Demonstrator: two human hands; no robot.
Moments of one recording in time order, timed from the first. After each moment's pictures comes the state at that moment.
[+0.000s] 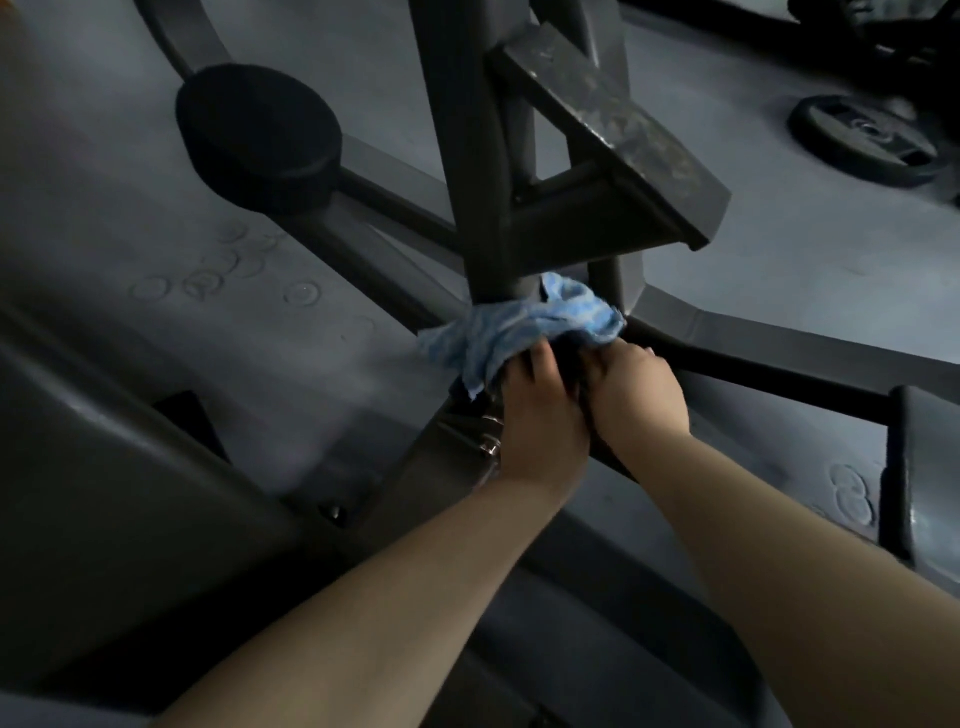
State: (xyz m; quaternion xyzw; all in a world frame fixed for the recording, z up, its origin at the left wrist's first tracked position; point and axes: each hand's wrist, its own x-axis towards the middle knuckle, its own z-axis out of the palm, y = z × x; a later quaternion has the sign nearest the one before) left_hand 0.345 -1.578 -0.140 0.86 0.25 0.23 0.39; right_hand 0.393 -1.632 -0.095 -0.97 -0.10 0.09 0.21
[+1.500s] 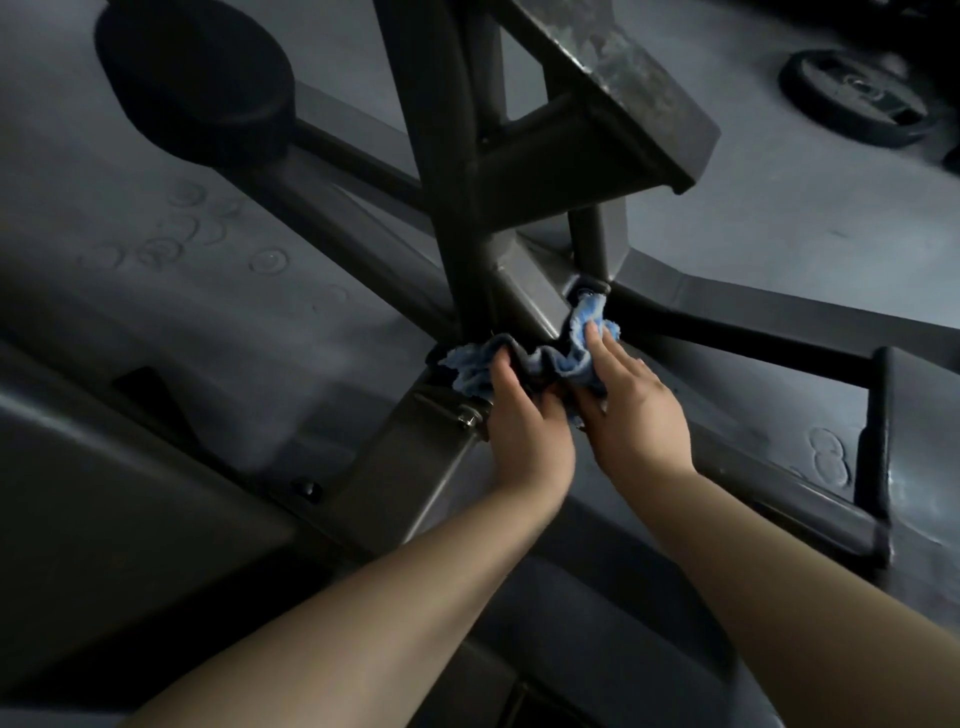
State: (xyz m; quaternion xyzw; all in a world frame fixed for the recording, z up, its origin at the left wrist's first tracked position) left_hand 0.328 -1.603 -0.147 0.66 0.34 0.15 0.65; right_hand 0.373 -1.680 -0.133 -0.95 -0.24 -0.02 0.22
